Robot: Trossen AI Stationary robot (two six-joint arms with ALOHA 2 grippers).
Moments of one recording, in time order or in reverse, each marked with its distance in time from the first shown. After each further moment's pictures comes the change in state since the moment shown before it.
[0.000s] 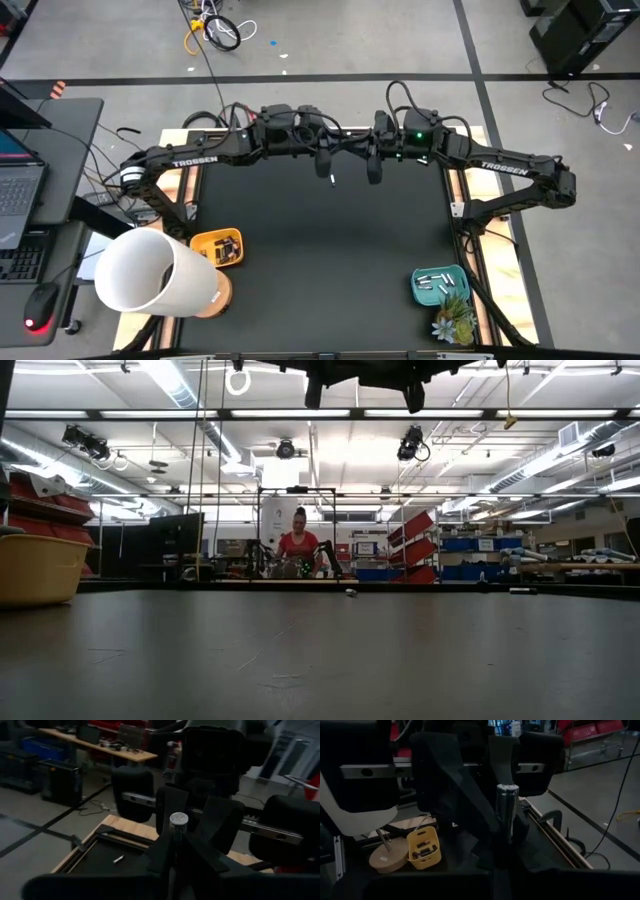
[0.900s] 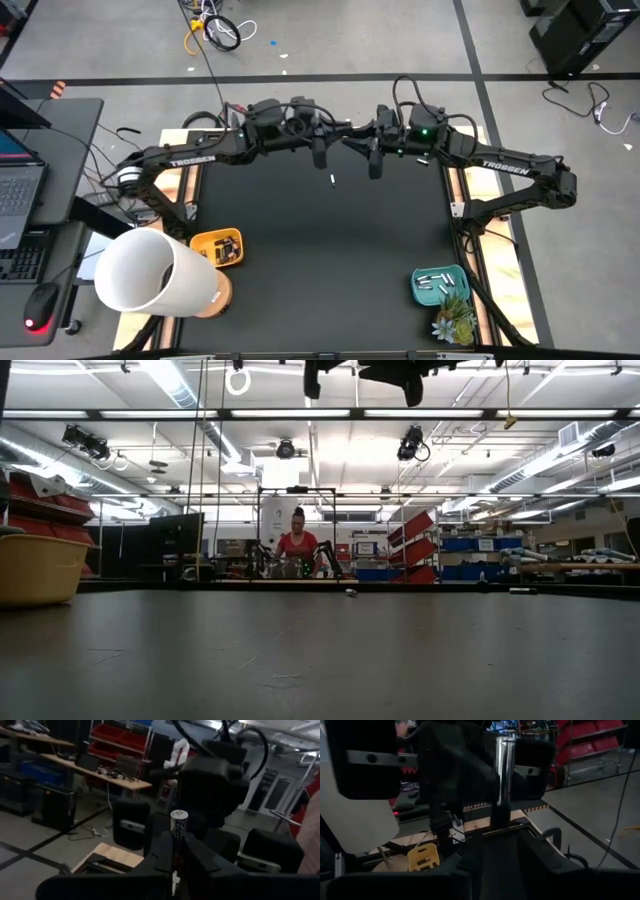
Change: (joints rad) left arm 0.010 -0.022 -0.026 0.184 0.001 -0.079; right arm -0.008 -0.001 0.002 0.076 -0.013 0.008
